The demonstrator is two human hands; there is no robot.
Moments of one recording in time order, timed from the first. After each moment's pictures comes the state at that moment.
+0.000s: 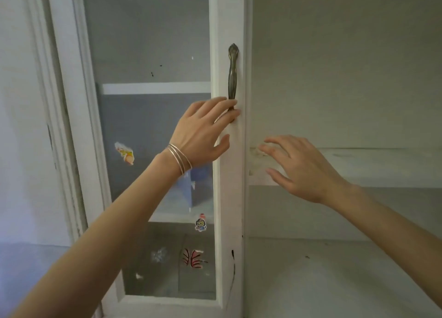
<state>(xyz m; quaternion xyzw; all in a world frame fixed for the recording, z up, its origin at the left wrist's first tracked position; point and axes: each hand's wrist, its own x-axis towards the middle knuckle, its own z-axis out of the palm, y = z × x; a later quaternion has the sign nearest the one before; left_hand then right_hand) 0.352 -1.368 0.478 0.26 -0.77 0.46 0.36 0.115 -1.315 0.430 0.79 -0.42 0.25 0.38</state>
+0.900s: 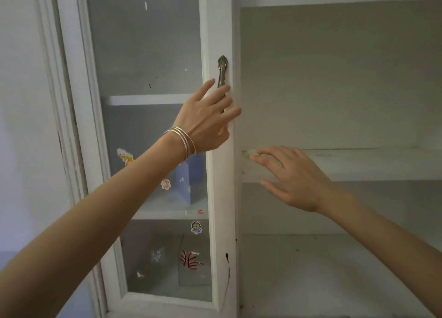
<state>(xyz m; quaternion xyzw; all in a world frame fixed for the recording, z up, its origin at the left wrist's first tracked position) 0.346 -1.326 0.523 0.21 -0.73 0.59 0.27 0.124 -1.263 0.429 0.79 -0.44 0.22 0.37</state>
